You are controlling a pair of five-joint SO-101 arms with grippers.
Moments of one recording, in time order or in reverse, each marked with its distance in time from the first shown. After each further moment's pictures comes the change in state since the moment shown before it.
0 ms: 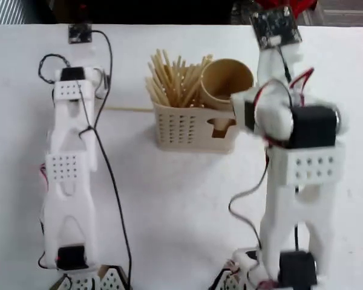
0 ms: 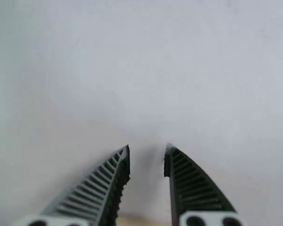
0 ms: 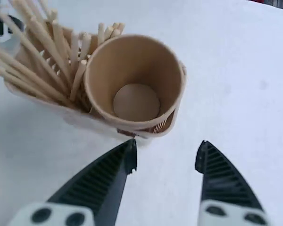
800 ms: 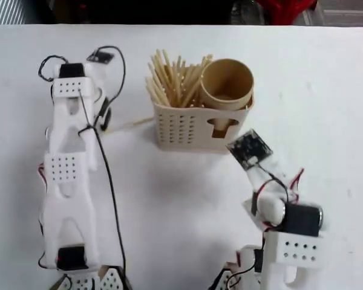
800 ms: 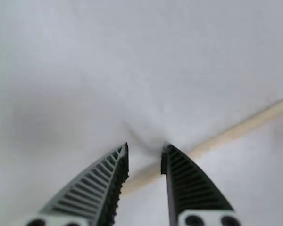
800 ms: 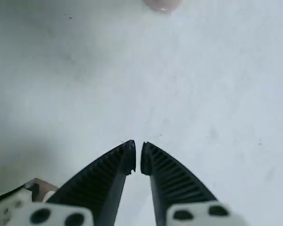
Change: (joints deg) left arm 0.5 -3.5 3.1 33.1 -19.6; right arm 14.9 -47.1 73.2 -10.5 30.7
